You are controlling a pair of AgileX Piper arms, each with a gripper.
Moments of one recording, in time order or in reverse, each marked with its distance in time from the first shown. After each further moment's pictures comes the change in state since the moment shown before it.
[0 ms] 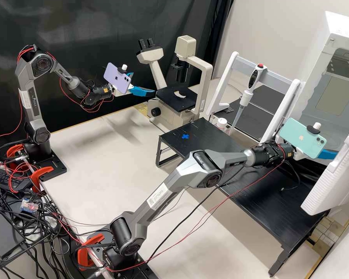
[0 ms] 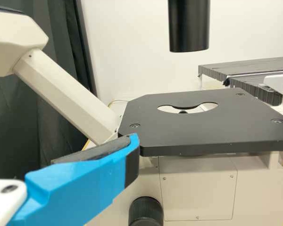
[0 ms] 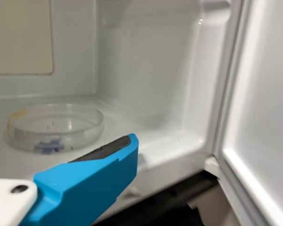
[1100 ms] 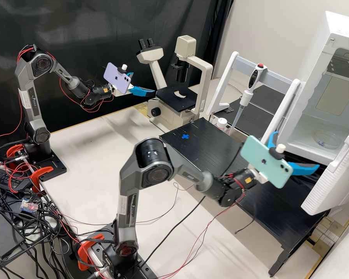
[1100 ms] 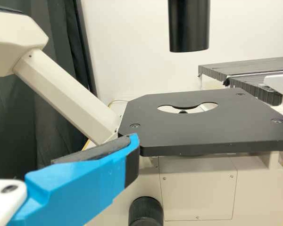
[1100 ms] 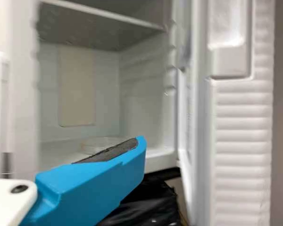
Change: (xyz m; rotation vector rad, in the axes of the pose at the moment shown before) left arm 0.000 0.000 0.000 0.000 0.000 0.000; right arm -0.233 0.013 0.048 0.091 0.380 0.221
